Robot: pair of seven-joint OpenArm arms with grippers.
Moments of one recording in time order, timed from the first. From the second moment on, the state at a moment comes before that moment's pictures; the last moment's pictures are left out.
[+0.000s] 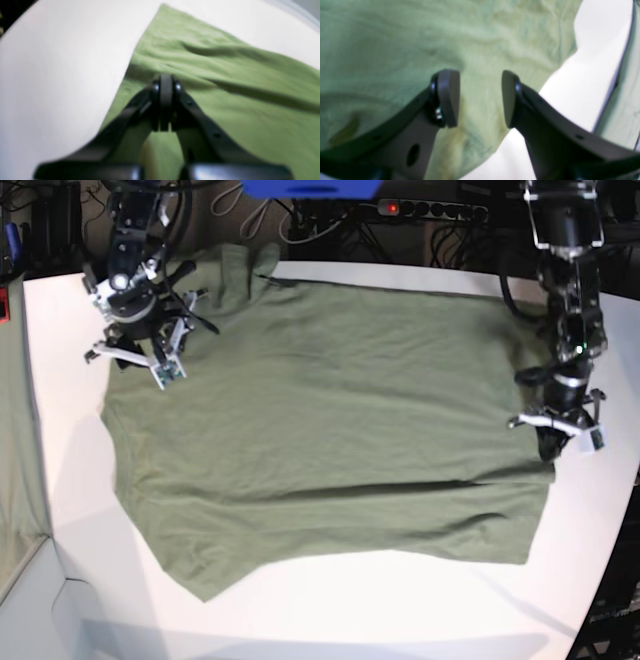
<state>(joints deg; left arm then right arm) 3.7 -18.9 -12.7 77.2 -29.0 -7.7 7.3 -17.8 -5.0 16.8 108.3 -27.0 38.0 -38.4</state>
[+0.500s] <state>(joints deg) 25.6 -14.5 -34.3 91.5 -28.9 -8.2 22.8 -19.0 -6.1 18.5 110.2 -27.1 38.0 -38.1</state>
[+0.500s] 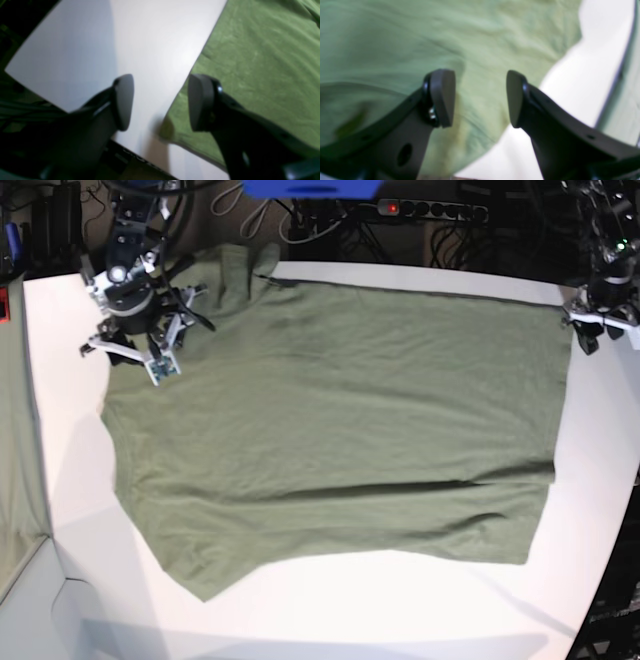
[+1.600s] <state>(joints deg) 24.1 -12.0 -35.3 80.5 -29.1 -19.9 19.9 -26.4 -7.7 18.6 113.6 -27.1 38.4 -38.3</state>
